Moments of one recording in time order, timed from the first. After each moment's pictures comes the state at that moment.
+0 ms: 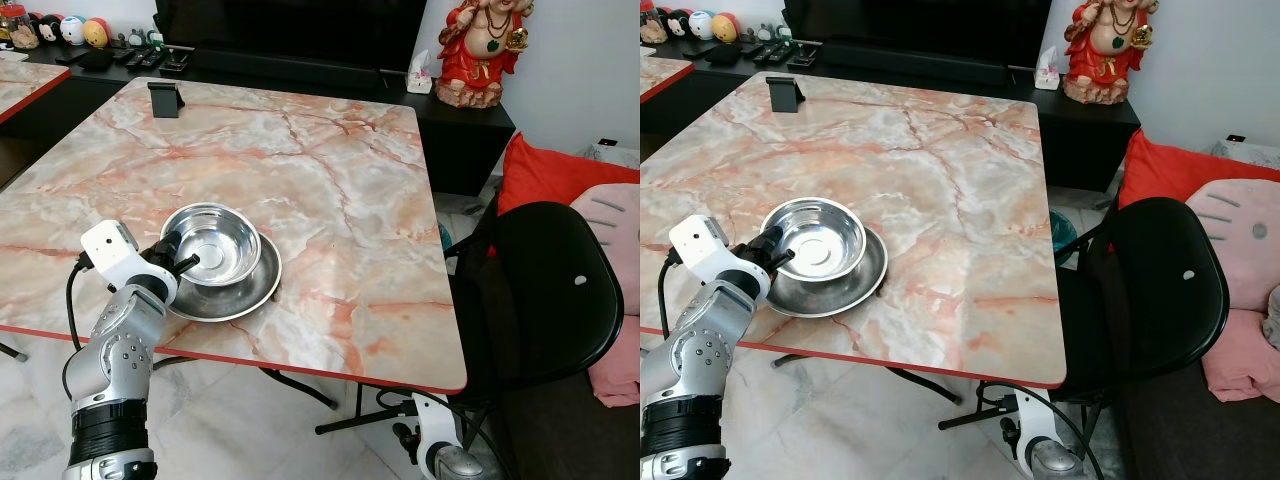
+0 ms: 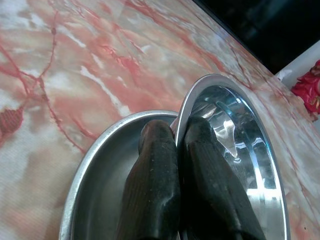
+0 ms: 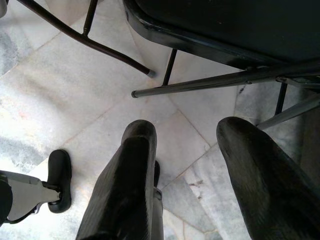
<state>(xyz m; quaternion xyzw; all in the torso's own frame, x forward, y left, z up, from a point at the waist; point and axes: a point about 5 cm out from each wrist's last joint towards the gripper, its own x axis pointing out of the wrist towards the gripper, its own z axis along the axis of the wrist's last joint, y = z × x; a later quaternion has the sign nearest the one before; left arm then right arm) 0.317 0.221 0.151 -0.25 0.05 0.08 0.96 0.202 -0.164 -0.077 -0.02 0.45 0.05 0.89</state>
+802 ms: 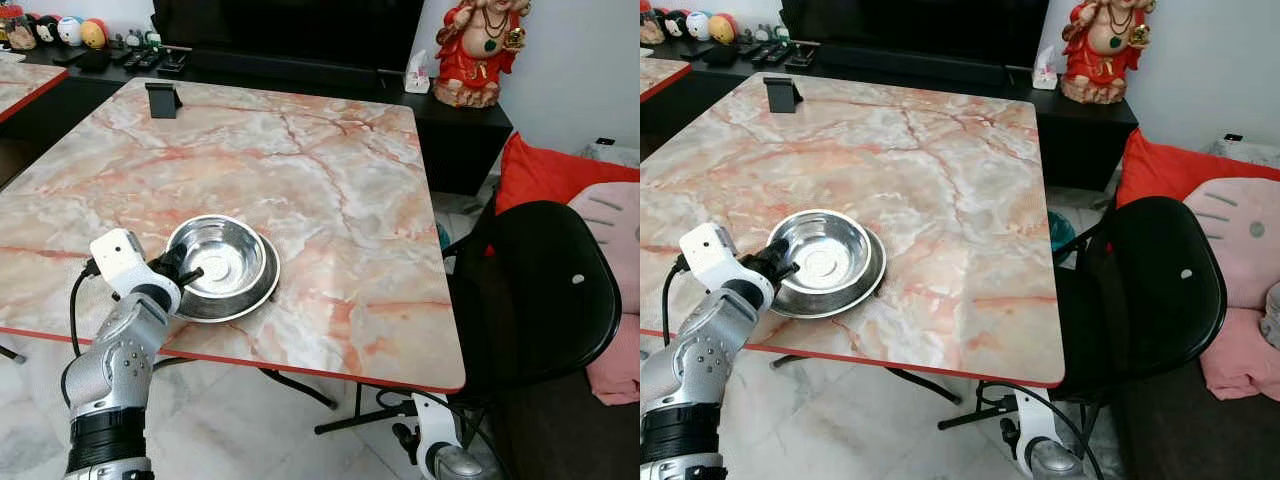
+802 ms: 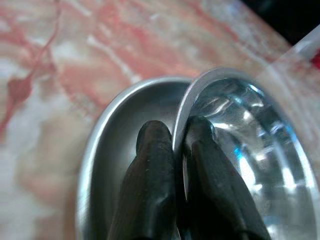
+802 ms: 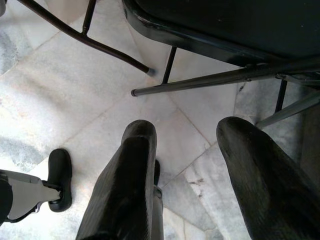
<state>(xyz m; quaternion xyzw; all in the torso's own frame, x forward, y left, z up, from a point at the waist) 0.309 0.221 0.134 -0.22 0.10 0.09 0.97 0.201 -0.164 -0.077 -0.02 0.45 0.05 0.89</state>
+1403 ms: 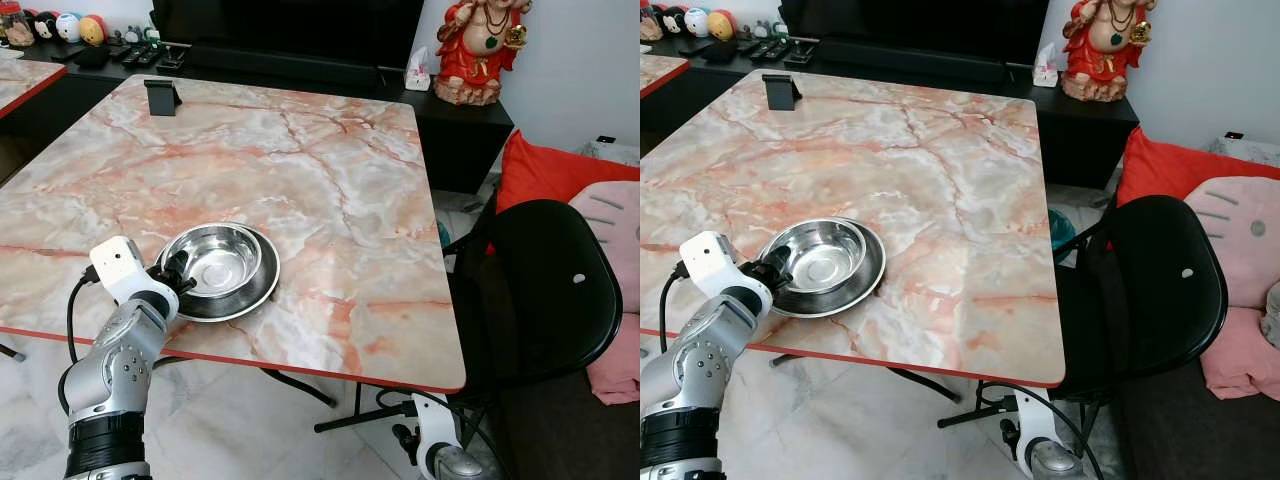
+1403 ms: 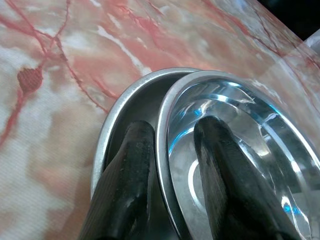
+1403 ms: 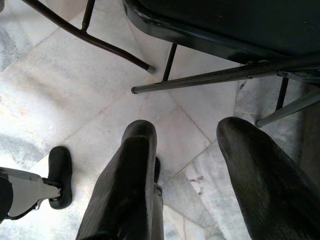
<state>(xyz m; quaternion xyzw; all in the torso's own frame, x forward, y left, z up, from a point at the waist) 0.308 0.222 0.133 -0.22 0.10 0.10 0.97 0.201 -0.164 -0.078 -0.02 0.45 0.05 0.89</state>
